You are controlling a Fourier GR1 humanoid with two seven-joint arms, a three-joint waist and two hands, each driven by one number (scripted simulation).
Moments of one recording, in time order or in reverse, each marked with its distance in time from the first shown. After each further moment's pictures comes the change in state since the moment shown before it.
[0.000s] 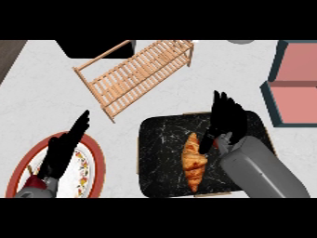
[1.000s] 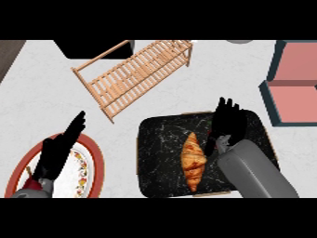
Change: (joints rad) left arm 0.016 -0.004 0.045 0.002 -0.012 -0.034 -0.013; right arm 0.056 0.076 -0.079 0.124 0.204 0.056 -0.049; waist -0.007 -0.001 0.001
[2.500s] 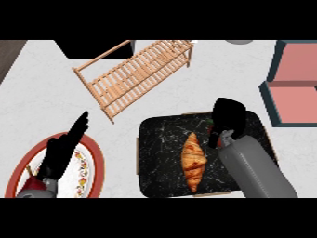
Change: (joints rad) left arm 0.006 -0.070 0.053 -0.014 -0.079 -0.048 0.021; right arm -0.006 0.045 -0.114 0.085 0.213 0.006 -0.277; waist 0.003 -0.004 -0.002
